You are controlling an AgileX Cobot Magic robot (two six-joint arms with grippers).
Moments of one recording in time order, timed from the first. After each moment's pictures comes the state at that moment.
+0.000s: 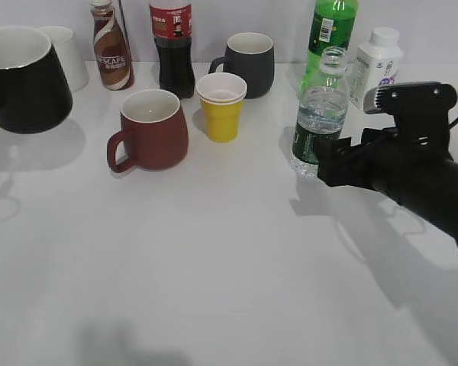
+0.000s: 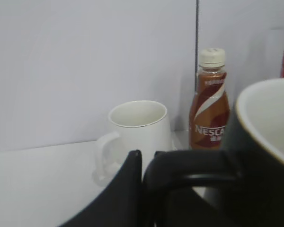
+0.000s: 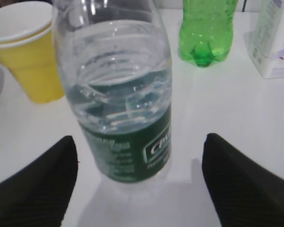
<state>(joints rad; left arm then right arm) 0.02 1.60 -0.54 0.18 -0.96 -0.04 0.48 1.70 -0.49 0.22 -0.81 0.00</state>
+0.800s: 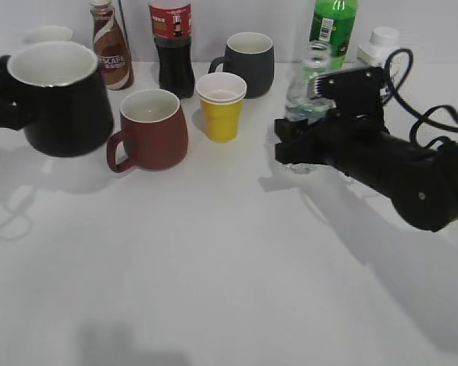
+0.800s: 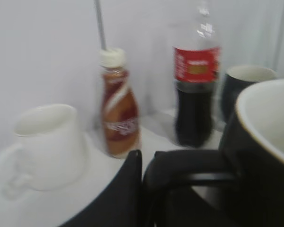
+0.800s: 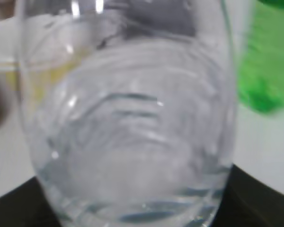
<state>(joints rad) -0.03 1.51 -0.54 0.52 -0.84 -0.26 0.48 1.93 -0.74 0.08 -0.82 0.01</state>
